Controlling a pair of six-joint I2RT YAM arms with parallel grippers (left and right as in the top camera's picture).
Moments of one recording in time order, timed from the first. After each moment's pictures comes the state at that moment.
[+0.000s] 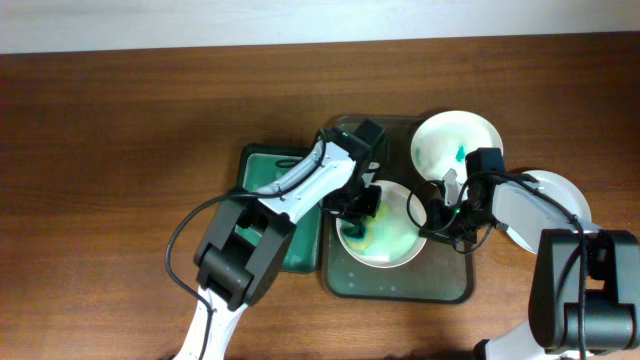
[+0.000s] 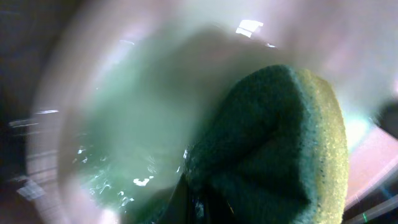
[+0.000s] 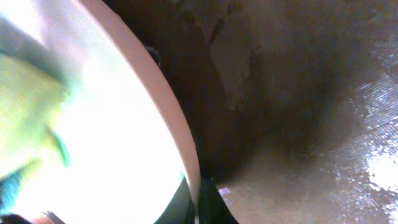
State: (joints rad) left arm -0.68 2.27 1.77 -1.07 0.28 -0.39; right arm -0.06 1.73 0.88 -0.71 -0.46 0.14
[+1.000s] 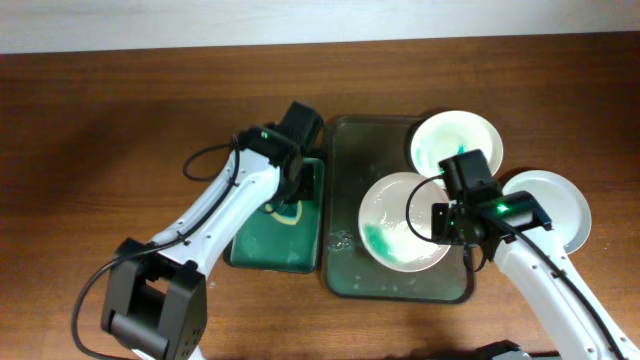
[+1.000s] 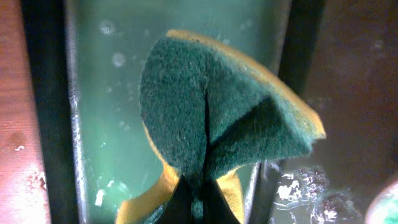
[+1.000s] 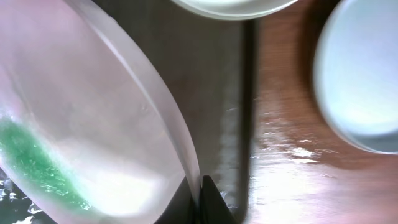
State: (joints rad) left arm -0.50 1.83 1.43 -1.00 -0.09 -0.46; right arm 0.26 1.26 0.98 -1.01 0.19 0.32
